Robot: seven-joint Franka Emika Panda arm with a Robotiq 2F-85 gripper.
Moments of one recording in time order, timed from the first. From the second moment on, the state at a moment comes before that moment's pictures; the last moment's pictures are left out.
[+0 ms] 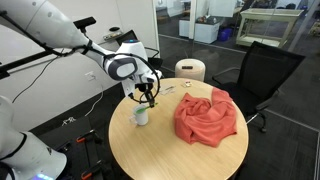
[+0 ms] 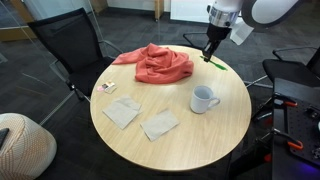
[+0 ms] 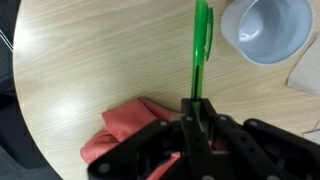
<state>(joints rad) 0.05 0.14 -0.12 -2.31 -0.14 2.55 0.22</state>
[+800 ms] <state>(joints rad) 0.05 0.06 -0.05 -2.34 -0.12 2.47 0.22</state>
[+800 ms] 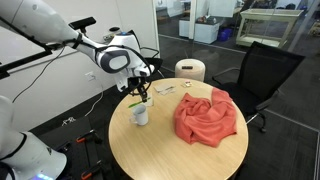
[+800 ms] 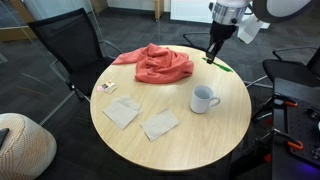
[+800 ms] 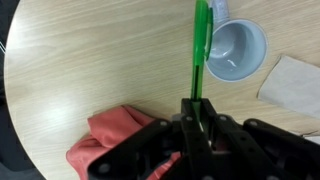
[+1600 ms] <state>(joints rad) 0.05 0.11 -0.04 -2.32 -0.12 2.50 0.07</state>
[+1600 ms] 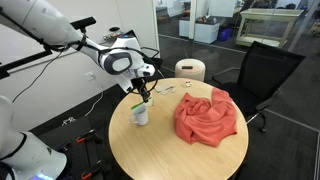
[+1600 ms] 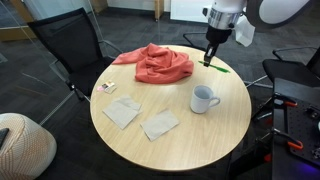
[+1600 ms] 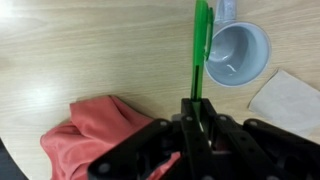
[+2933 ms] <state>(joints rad) -0.39 0.17 0.45 -2.28 0.66 2.70 -1.39</state>
